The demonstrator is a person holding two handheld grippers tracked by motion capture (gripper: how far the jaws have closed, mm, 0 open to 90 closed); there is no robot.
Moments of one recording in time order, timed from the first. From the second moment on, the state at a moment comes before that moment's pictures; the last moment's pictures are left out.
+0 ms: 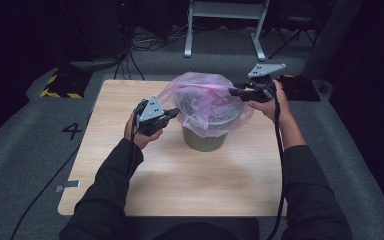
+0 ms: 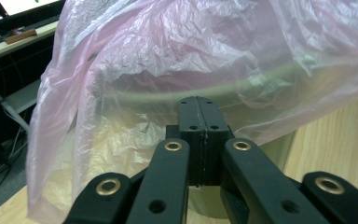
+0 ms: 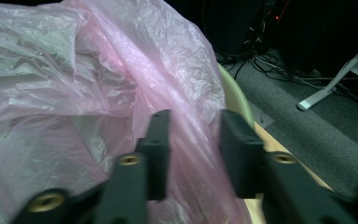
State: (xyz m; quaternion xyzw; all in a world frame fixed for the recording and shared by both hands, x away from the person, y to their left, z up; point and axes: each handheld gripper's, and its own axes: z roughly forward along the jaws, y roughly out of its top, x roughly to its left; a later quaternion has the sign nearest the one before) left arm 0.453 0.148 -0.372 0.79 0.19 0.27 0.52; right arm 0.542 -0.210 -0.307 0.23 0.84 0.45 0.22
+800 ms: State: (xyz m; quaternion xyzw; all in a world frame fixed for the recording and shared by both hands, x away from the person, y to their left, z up) left arm 0.438 0.154 -0.379 0.76 0.22 0.31 0.53; right arm 0.541 -0.217 -0.308 0.30 0.81 0.46 0.21
